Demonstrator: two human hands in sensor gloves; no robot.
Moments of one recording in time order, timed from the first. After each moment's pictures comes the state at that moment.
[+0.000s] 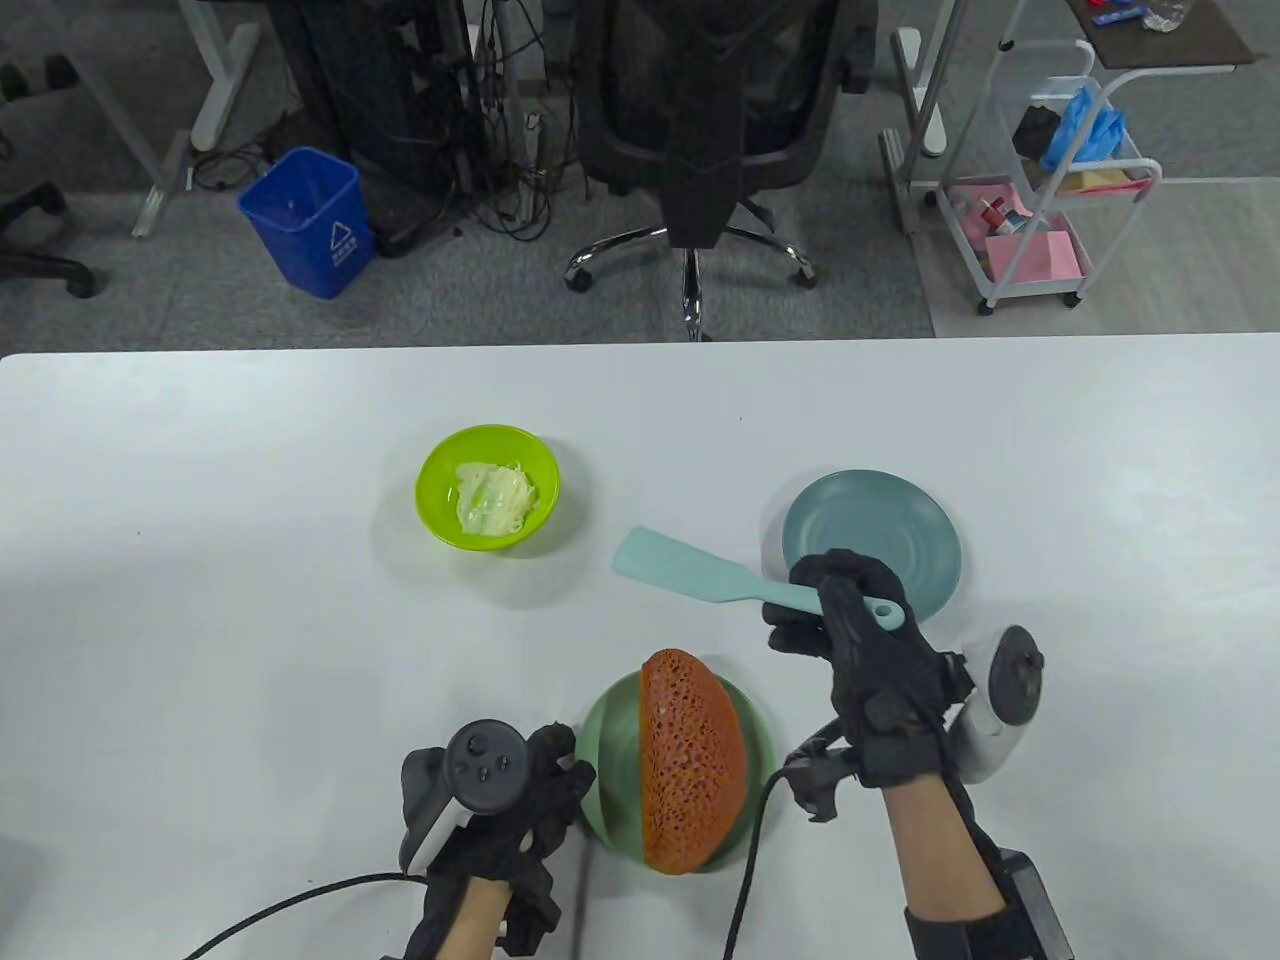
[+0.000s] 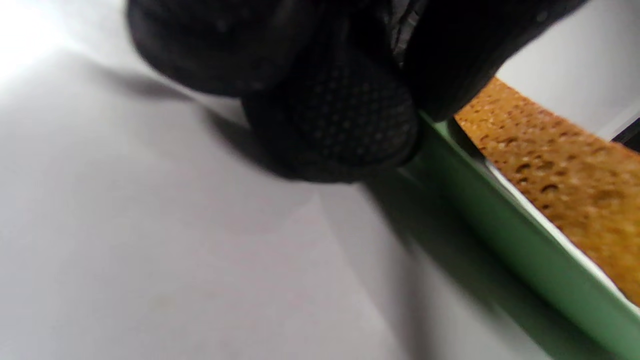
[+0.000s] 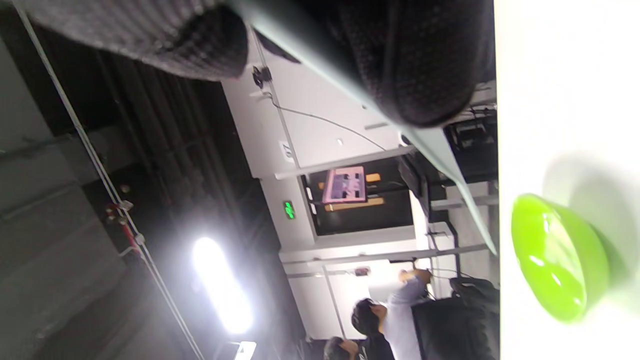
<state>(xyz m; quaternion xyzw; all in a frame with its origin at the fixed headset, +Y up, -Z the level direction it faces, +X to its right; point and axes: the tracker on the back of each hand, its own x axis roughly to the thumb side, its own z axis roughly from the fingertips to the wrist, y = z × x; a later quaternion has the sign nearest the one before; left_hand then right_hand) -0.164 -0.780 -0.167 -0.15 -0.05 0.29 0.94 0.161 -0.669 -0.230 0.06 -0.03 0.62 0.78</state>
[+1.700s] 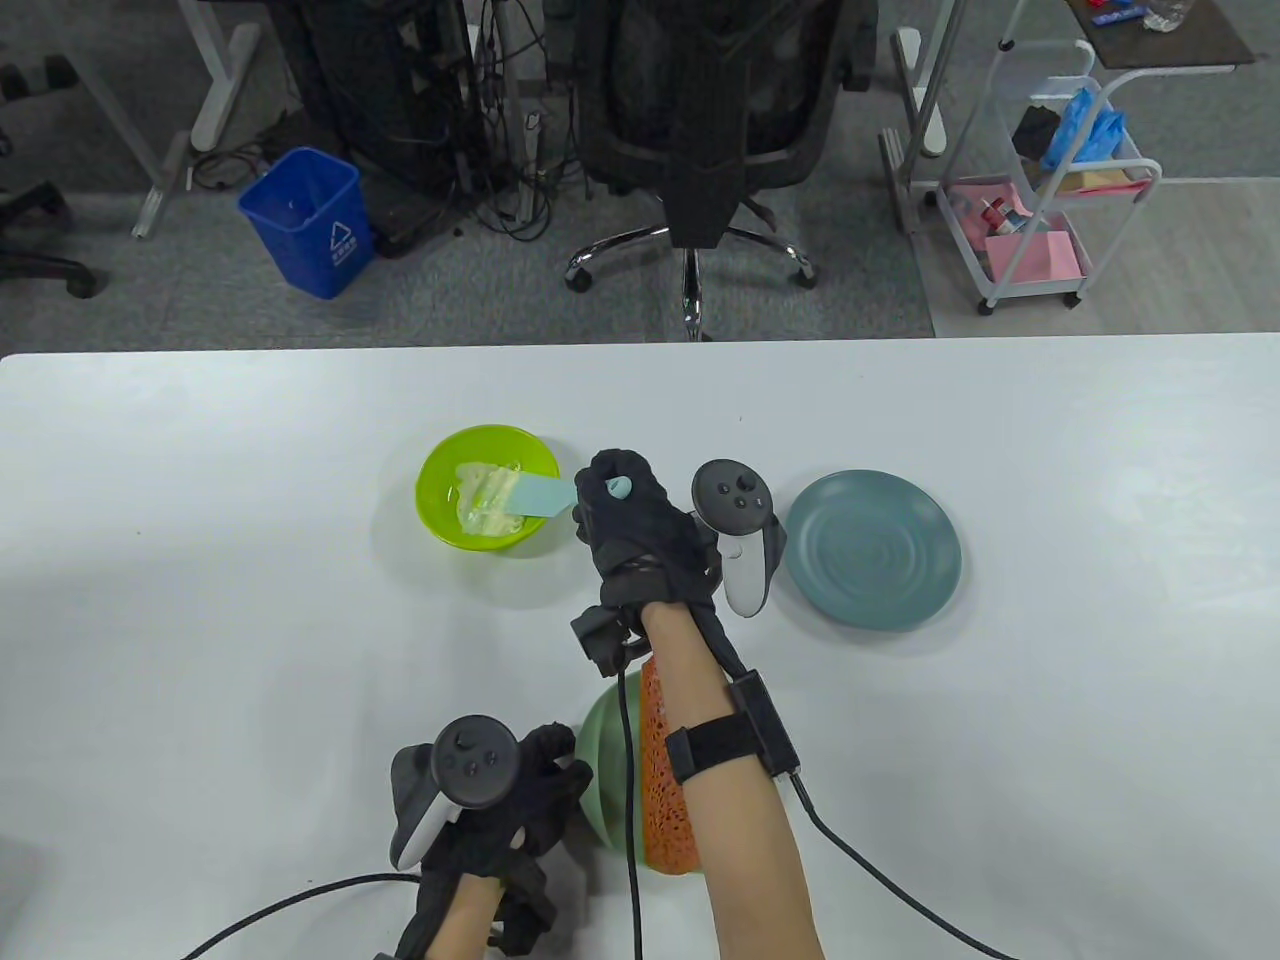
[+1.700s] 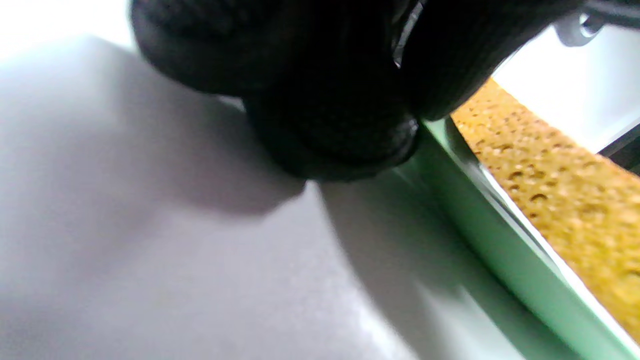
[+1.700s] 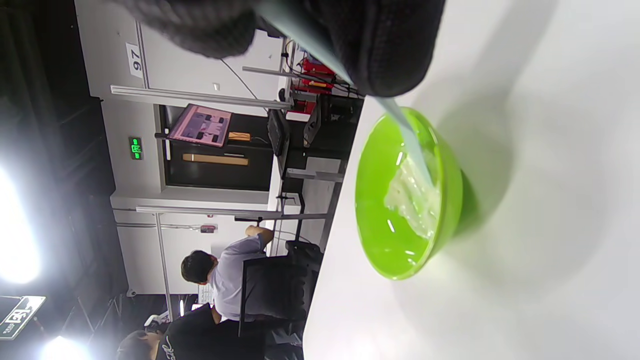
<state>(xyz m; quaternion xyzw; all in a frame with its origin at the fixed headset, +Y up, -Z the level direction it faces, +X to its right) -0.170 -0.781 -0.169 -0.16 -0.05 0.32 0.93 0.022 -0.699 -0.344 -0.01 0.12 0.75 0.65</state>
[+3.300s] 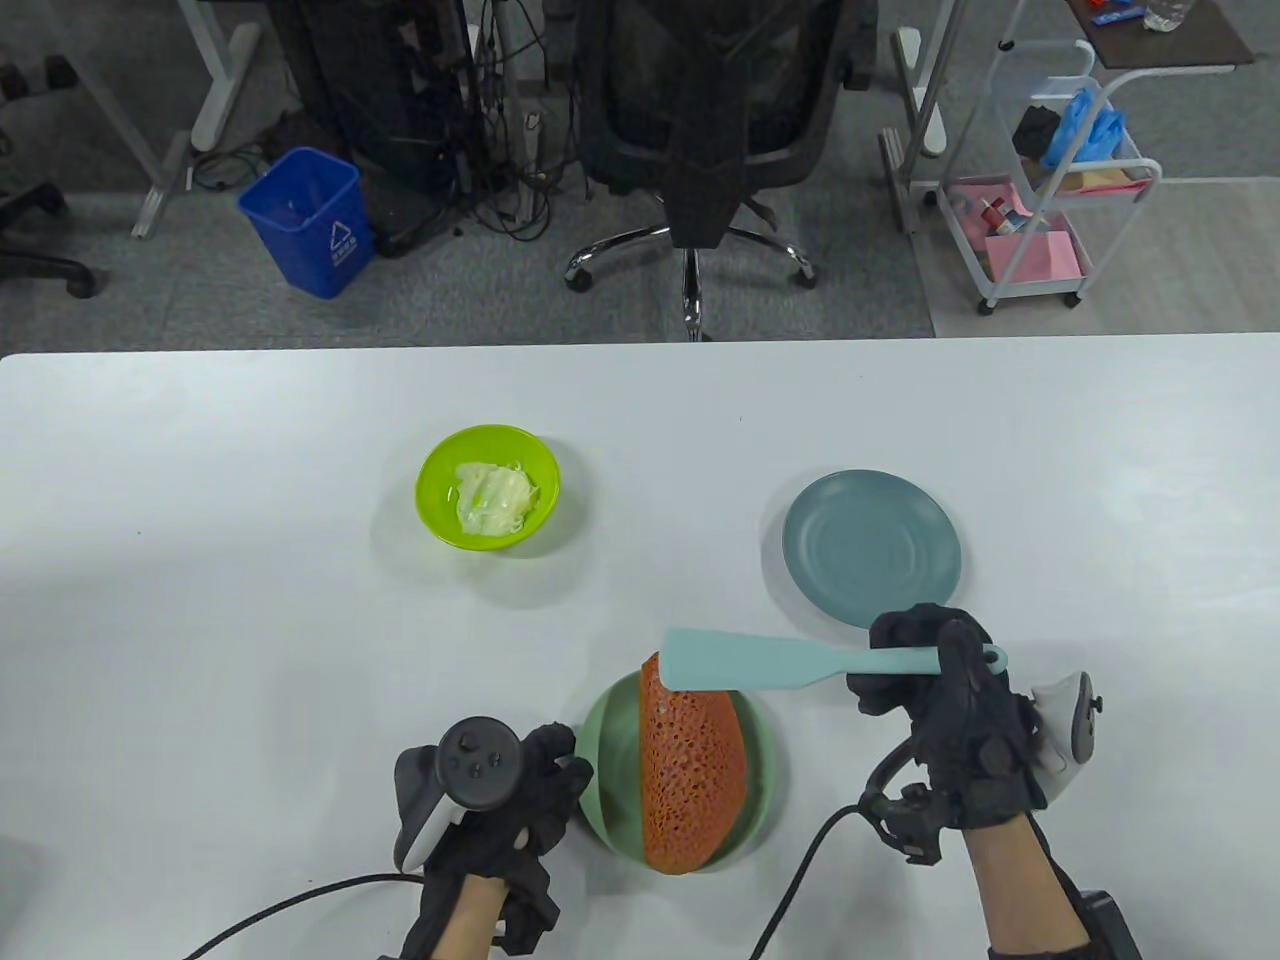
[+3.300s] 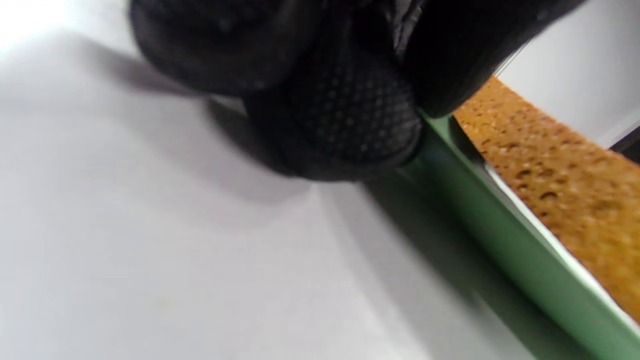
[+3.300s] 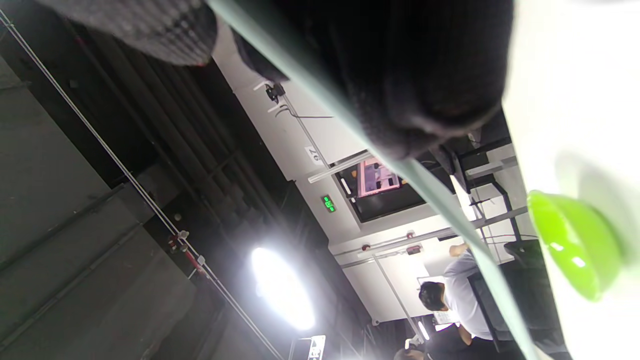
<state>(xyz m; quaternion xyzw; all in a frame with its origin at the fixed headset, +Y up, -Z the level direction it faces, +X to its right) -0.169 -0.782 -0.169 -0.16 -0.05 0.31 0.94 0.256 -0.745 -0.195 0.10 -0.03 0.51 0.85</state>
